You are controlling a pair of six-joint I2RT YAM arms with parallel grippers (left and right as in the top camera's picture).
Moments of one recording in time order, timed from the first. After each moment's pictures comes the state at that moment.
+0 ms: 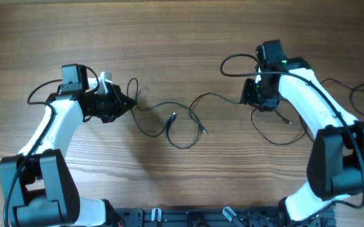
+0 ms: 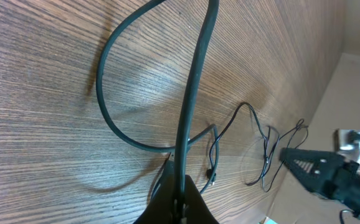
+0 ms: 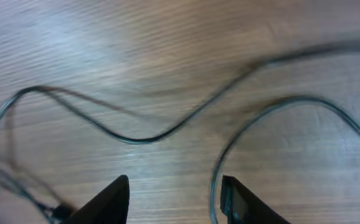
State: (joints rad) left arm 0.13 1.62 0.94 -0.58 0.72 -0.46; right arm 0.16 1.80 1.25 -0.93 -0.10 0.48
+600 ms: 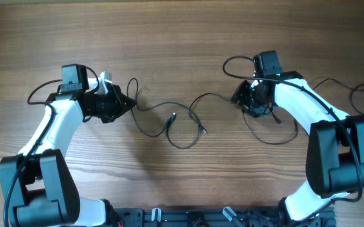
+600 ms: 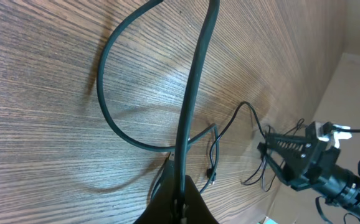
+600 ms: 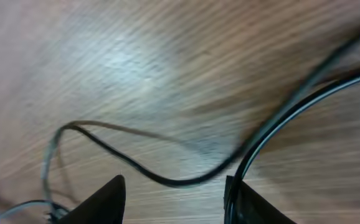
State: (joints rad) left arm 0.13 1.62 0.94 -0.58 0.72 -0.46; right arm 0.16 1.82 1.09 -0.61 -0.29 0.75
